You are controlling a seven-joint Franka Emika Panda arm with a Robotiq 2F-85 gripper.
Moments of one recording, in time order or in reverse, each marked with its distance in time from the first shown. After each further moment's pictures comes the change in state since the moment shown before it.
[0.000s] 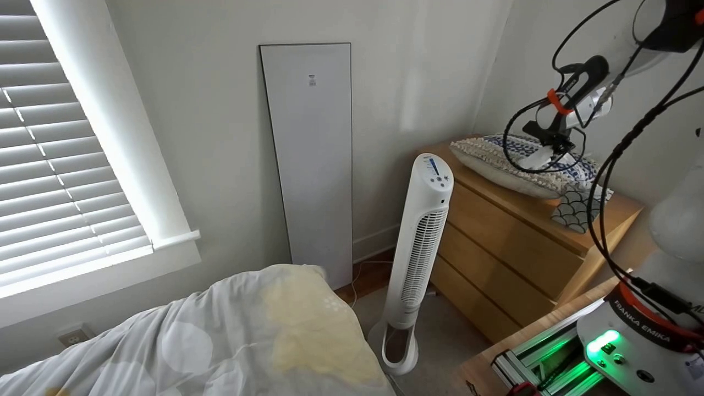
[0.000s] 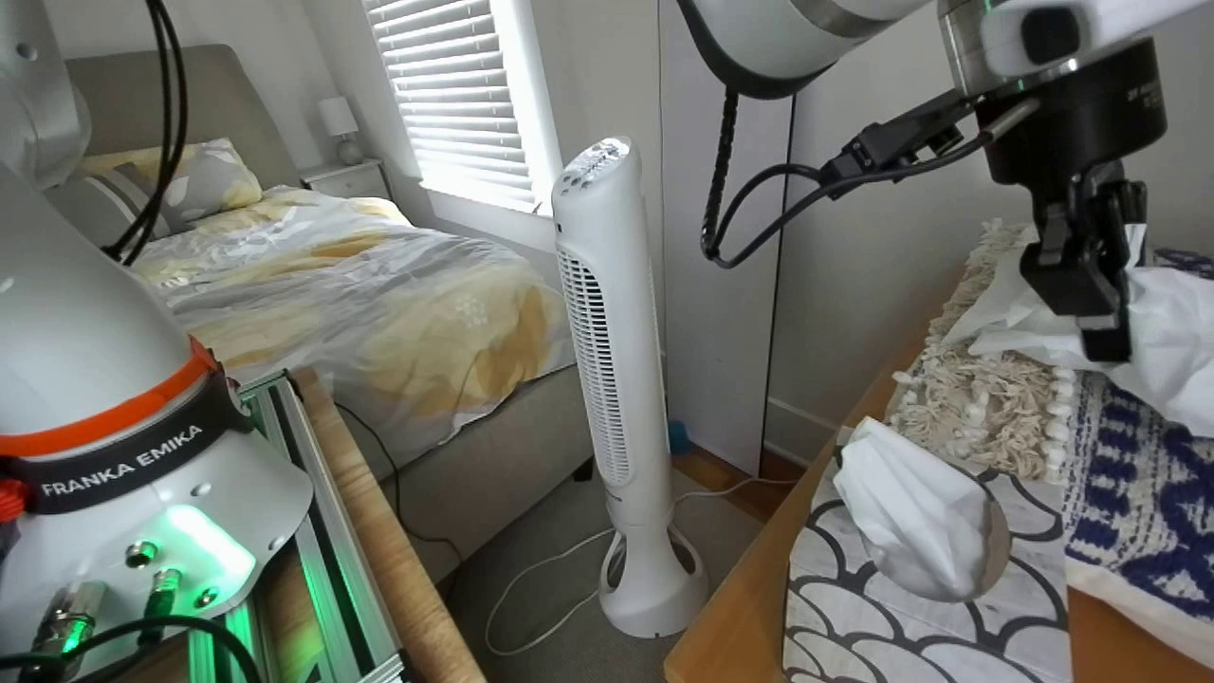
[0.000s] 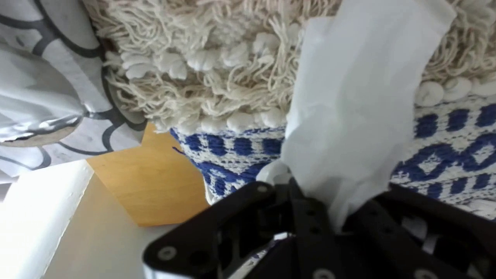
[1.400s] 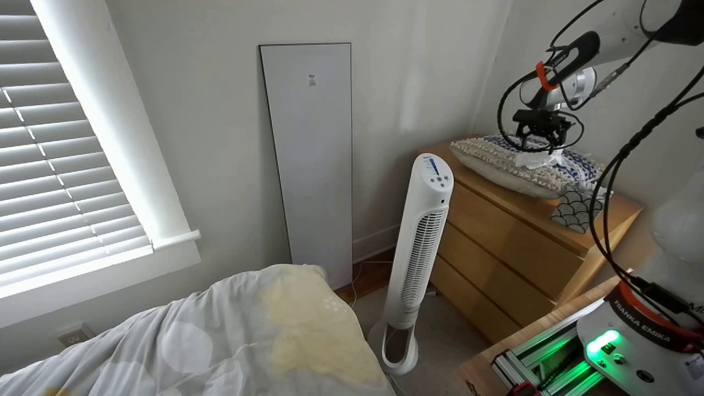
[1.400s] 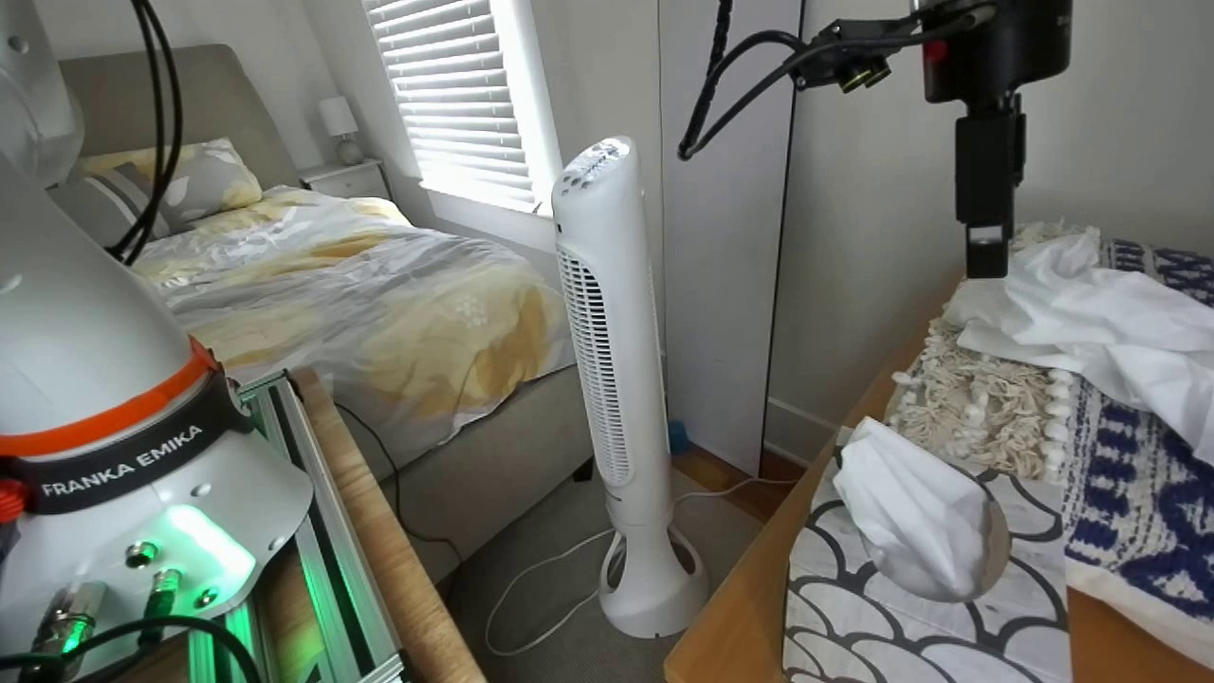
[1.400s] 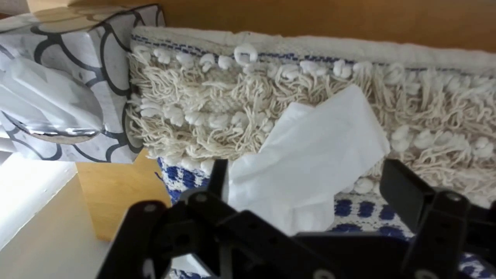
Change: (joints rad) arm 0.041 -0.067 0.077 0.073 0.175 -0.296 -0.358
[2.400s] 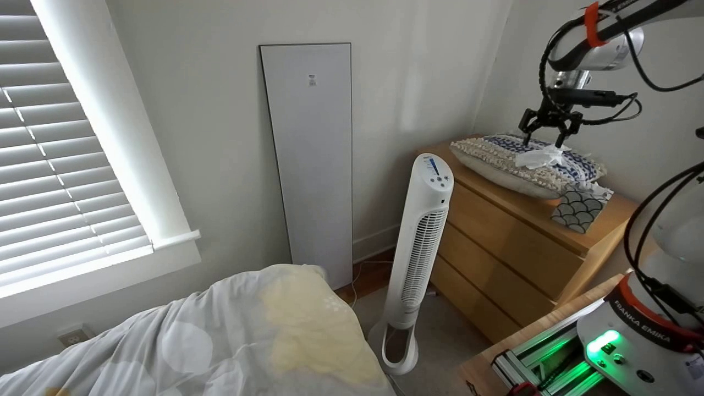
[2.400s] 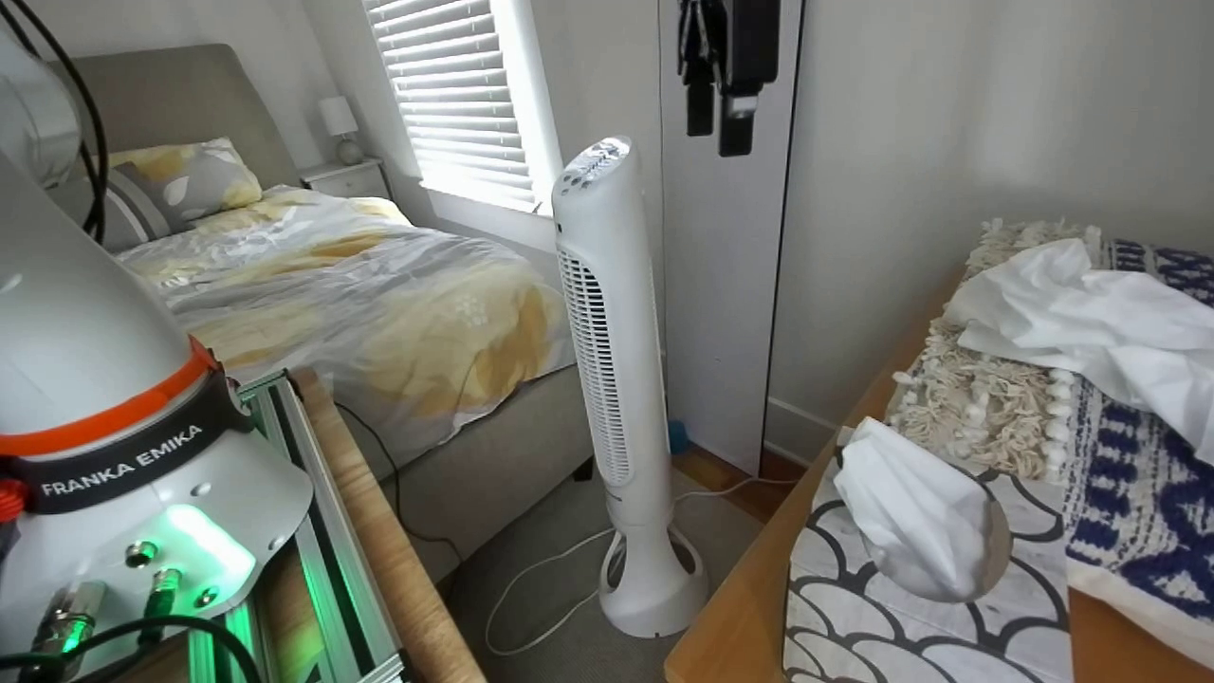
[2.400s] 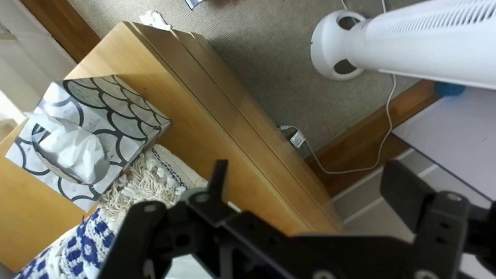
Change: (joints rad) arm 0.005 -0.546 0.142 -0.377 0.096 -0.287 -0.702
